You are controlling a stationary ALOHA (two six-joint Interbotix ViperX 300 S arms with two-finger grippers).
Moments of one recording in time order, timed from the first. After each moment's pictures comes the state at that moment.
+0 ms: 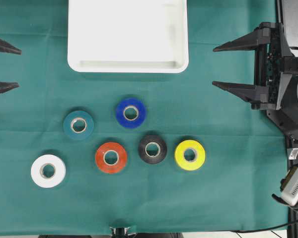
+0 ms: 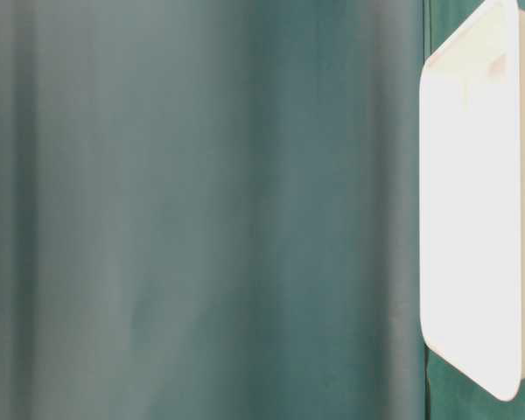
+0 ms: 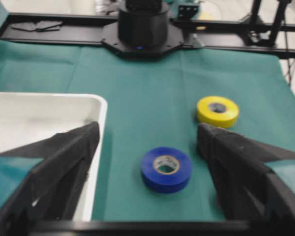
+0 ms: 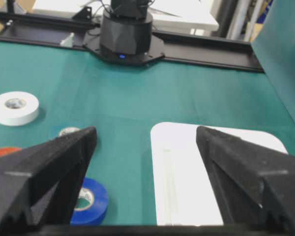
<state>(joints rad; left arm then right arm) -0.01 -0.95 1.22 -0.02 -0.24 -0.01 -0.04 -0.90 1.22 0.00 -0.29 0.03</state>
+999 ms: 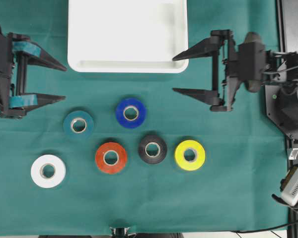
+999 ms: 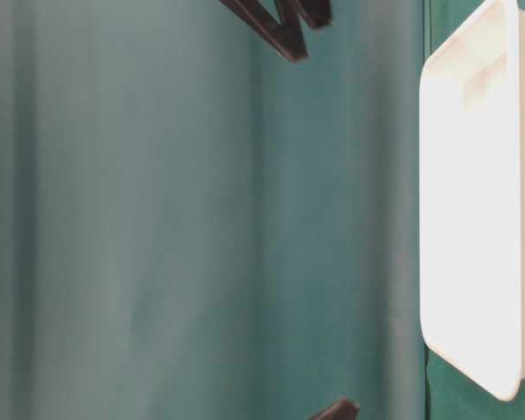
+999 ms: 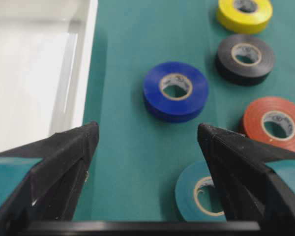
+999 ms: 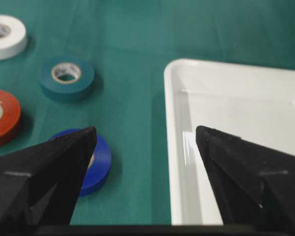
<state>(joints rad) -0.01 -0.46 1.06 -0.03 -0.21 -0.02 -0.04 -0.47 1.06 0.00 -0.29 0.03</state>
